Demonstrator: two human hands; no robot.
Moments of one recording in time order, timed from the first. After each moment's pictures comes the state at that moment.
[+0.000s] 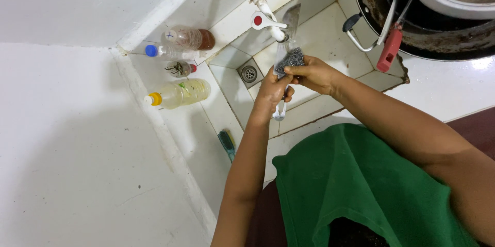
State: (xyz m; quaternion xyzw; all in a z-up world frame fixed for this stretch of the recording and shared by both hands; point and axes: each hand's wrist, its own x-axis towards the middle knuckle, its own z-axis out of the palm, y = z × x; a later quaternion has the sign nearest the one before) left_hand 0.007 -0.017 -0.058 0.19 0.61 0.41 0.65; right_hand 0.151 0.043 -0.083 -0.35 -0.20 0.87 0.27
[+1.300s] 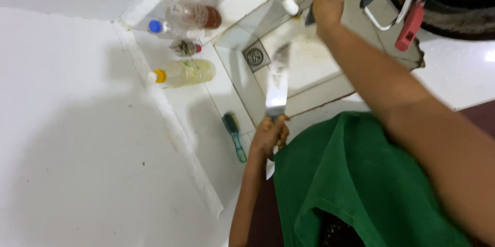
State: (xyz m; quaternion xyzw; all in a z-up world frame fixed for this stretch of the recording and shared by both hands) left_hand -0.009 -0.194 0.012 0.12 0.62 0.35 0.69; right_hand 0.102 0.140 -0.099 -0.75 -0.29 0.48 0.36
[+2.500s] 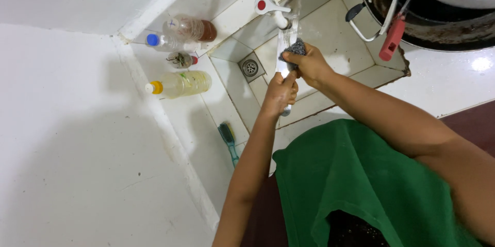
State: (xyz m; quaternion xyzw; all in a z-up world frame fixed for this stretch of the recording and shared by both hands) left_hand 0.033 -0.044 -0.007 0.14 0.64 0.38 0.65; right_hand 0.122 0.032 -0.077 -0.46 -0.24 0.77 0.37
